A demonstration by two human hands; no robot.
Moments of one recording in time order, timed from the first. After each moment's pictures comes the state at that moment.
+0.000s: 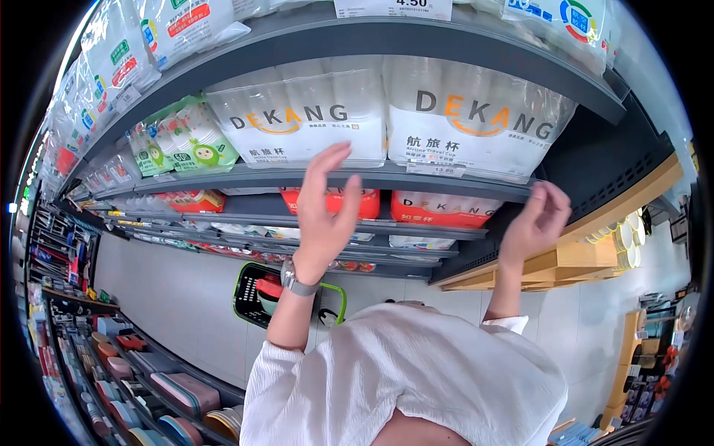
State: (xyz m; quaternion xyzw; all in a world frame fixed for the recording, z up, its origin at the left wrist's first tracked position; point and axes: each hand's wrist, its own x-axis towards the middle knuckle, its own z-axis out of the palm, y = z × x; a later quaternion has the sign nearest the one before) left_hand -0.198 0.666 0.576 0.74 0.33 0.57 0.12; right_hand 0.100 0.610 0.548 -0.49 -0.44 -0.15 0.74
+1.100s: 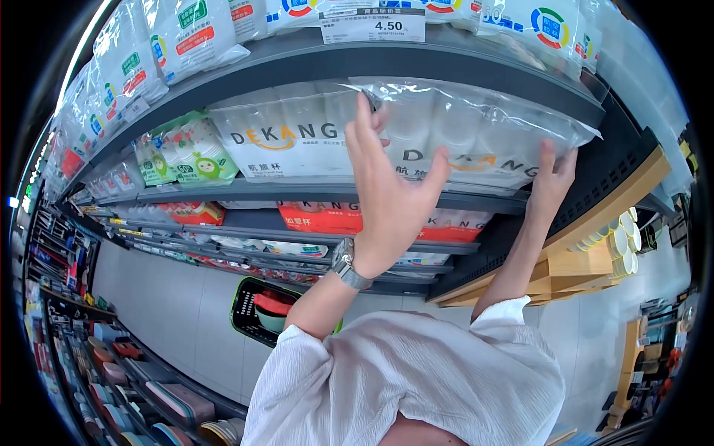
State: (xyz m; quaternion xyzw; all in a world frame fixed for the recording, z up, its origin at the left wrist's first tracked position) left_hand -0.090 0.656 0.640 0.69 0.33 0.64 0.10; right_hand 0.153 0.646 0.621 -0.48 -0.47 0.01 0.74
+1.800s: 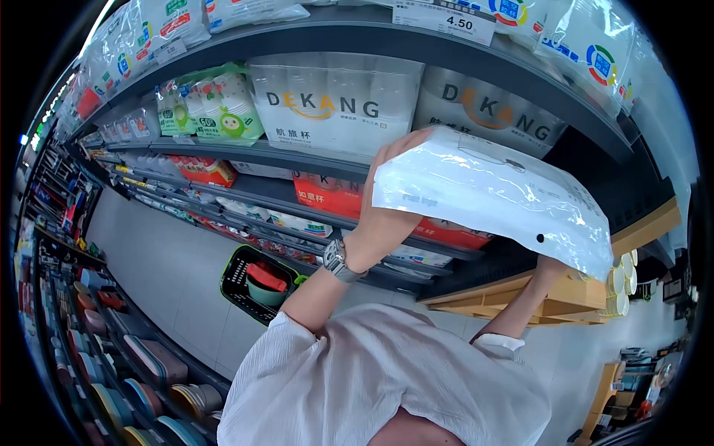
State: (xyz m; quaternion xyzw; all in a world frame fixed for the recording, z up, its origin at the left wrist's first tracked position) left_hand -0.141 0.645 0.594 0.77 0.40 0.44 0.21; right_hand 0.157 0.592 0.562 -0.48 -0.52 -0.20 0.68
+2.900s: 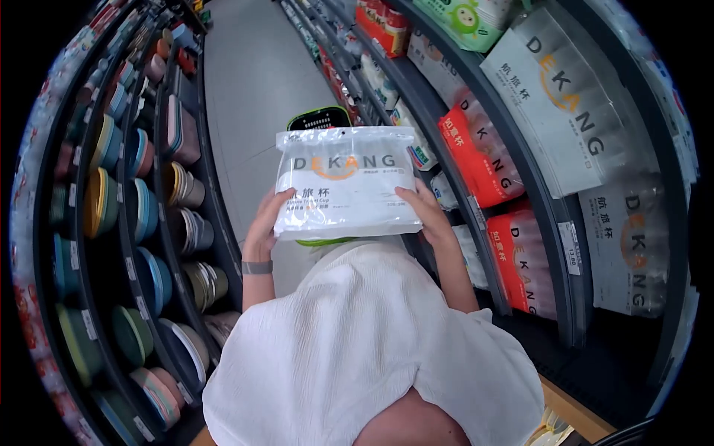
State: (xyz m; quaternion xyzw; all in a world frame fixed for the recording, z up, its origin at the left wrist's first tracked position) left_hand -0.352 0.349 0.395 -0.02 0.58 0.70 0.42; right_hand -0.151 0.627 0.386 -0.28 -0.52 0.80 0.07
